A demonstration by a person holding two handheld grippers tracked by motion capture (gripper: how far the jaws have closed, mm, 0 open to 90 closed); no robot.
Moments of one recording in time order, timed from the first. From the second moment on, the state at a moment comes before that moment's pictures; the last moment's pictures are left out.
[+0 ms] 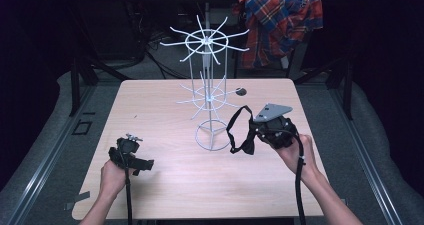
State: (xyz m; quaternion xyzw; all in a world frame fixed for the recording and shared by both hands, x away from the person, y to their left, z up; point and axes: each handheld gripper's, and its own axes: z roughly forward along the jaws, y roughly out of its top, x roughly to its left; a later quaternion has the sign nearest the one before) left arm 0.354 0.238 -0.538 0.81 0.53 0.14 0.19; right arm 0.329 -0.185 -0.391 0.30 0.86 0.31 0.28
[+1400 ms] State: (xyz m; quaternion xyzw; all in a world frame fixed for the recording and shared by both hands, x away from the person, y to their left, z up) left arm 0.355 0.239 -0.539 0.81 0.53 0.13 0.19; right arm 0.405 -0.172 -0.433 0.37 0.82 0.36 0.25
